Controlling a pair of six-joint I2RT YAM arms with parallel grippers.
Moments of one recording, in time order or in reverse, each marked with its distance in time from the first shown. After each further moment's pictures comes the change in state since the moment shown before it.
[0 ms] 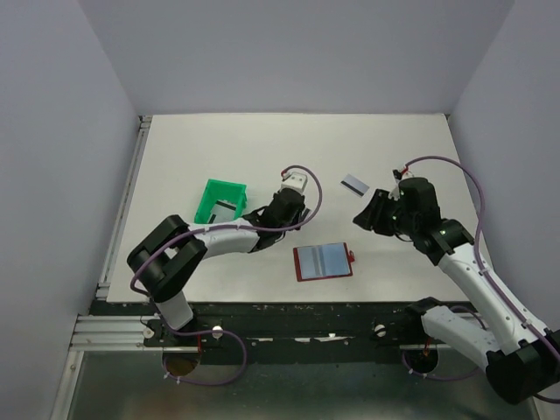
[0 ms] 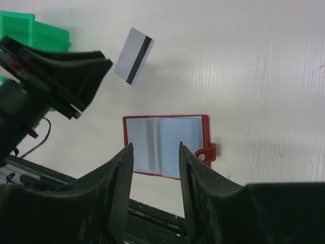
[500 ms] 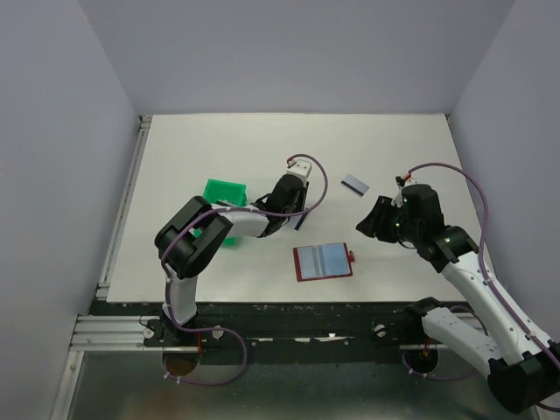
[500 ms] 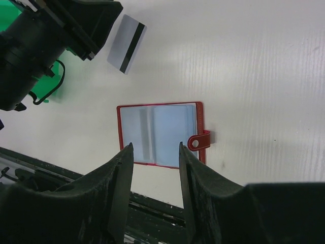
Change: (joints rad) left arm 0.117 0.241 0.180 0.230 0.084 0.151; right arm 0.000 -0.074 -0.035 -0.055 0.001 -0.001
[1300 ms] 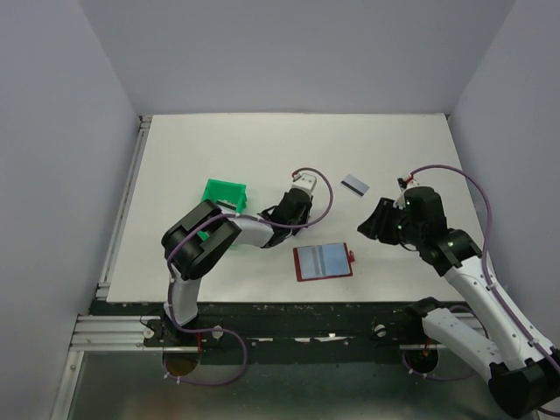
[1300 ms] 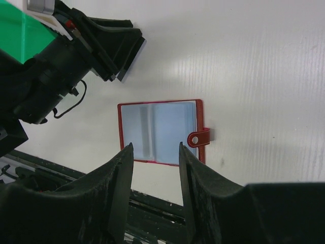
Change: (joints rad) left arm -0.071 0.047 -0.048 0.027 -0.005 -0.060; right arm 0.000 -0.031 -0.004 -0.021 0.000 -0.003
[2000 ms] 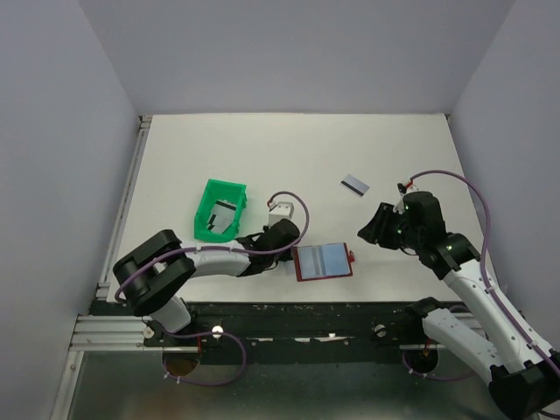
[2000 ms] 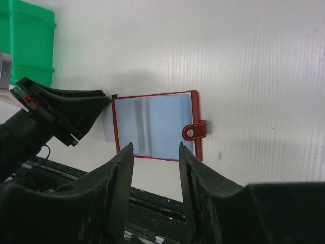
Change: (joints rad) left arm -0.145 -0.363 -0.301 -0.295 -0.073 -0.373; right arm 0.000 -0.027 -0.043 -0.005 -0.001 0.012
